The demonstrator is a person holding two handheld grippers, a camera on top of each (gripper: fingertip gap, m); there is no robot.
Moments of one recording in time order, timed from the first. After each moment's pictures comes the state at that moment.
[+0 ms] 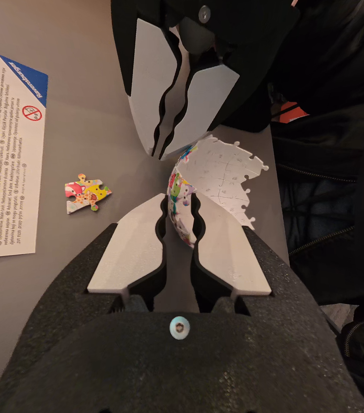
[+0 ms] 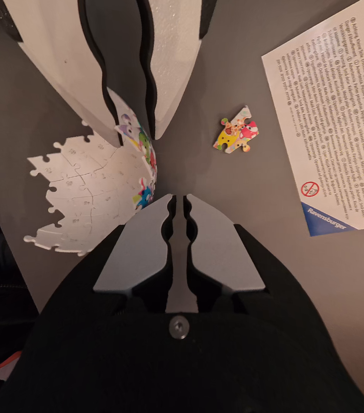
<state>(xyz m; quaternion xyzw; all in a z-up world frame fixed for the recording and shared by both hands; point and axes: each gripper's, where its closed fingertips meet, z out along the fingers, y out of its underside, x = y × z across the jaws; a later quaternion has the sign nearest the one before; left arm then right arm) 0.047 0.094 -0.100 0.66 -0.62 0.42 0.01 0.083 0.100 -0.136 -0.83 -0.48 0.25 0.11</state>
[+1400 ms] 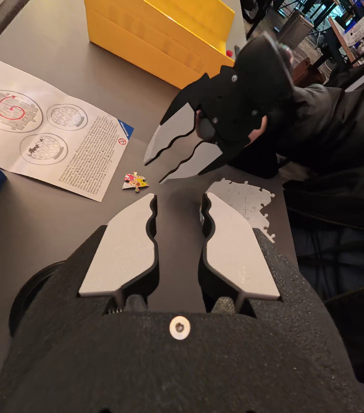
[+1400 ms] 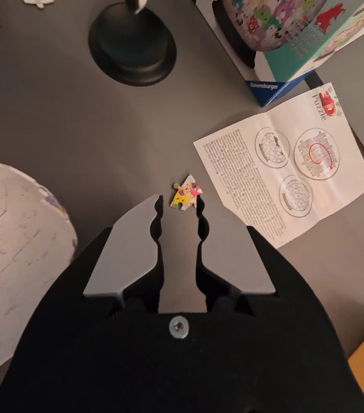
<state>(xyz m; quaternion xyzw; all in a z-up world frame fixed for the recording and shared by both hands) -0.007 0.134 -0.032 0.70 -0.52 0.44 -0.19 0.053 0.148 -0.121 -0.82 -0.46 0.08 0.34</state>
